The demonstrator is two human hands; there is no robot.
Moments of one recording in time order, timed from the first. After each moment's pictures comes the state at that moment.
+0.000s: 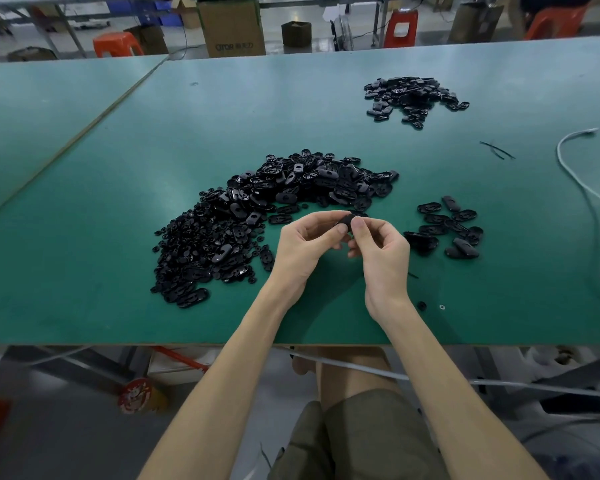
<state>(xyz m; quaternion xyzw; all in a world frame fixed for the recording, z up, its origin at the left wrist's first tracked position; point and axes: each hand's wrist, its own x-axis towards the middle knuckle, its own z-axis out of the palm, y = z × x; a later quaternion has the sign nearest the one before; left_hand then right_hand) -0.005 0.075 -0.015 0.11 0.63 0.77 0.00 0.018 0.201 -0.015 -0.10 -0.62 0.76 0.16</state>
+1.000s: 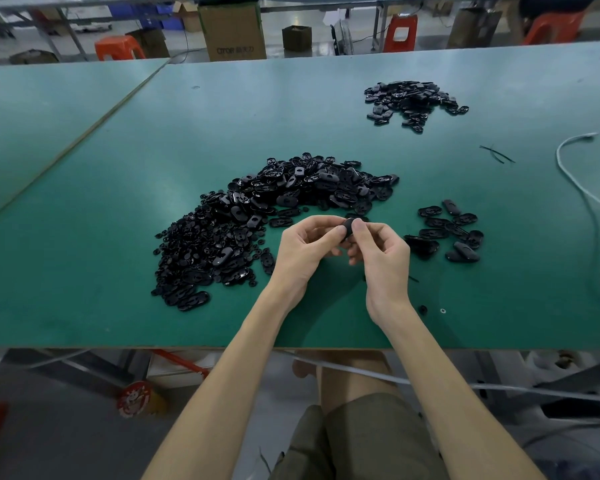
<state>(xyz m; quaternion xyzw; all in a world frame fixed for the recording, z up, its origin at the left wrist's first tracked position) -0.008 0.075 -0.019 0.08 0.63 0.77 0.02 0.020 0.201 -0.012 -0.09 -0.61 0.77 0.15</state>
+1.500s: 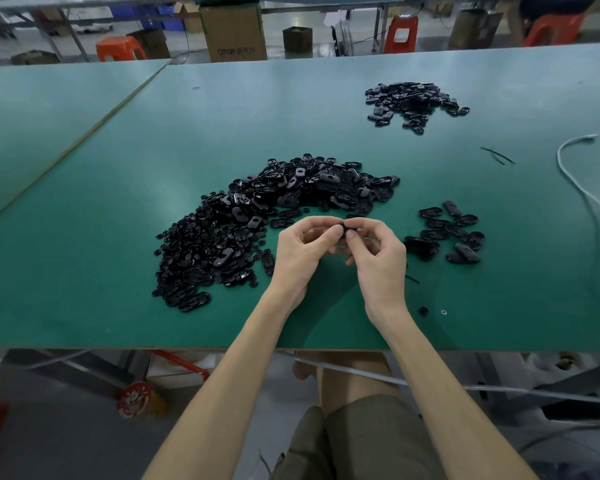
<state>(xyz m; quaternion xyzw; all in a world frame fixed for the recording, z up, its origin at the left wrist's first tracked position) -0.007 0.074 -0.020 0.06 0.62 0.78 -0.01 0.021 0.197 -0.015 -0.05 -0.68 0.71 0.17</state>
